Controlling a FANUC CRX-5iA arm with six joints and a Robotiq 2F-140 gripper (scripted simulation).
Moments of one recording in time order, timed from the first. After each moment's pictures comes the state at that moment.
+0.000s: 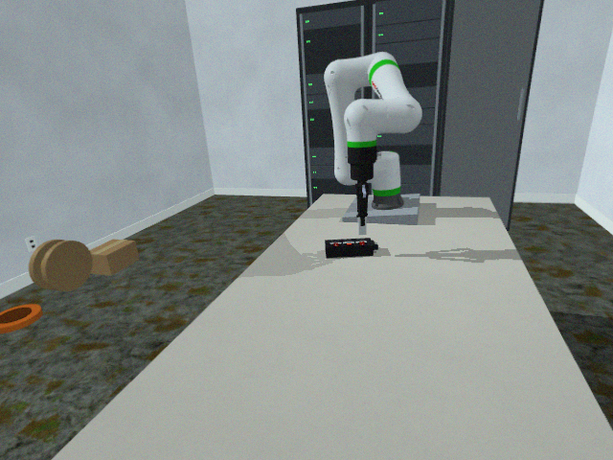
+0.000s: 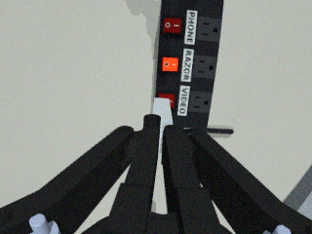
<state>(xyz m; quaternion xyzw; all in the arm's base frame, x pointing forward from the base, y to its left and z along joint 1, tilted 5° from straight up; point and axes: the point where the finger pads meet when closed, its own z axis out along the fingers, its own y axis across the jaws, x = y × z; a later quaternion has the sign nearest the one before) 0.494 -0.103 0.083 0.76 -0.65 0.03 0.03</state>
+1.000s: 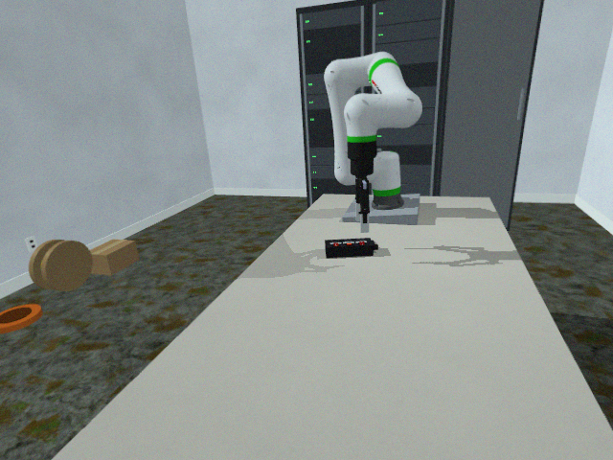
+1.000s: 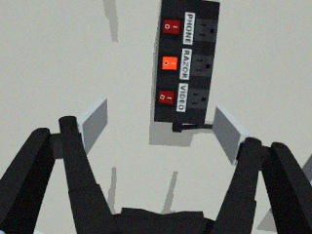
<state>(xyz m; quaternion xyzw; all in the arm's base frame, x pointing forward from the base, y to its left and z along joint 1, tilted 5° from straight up) 0.494 -0.101 0.098 0.76 -0.65 0.03 0.03</state>
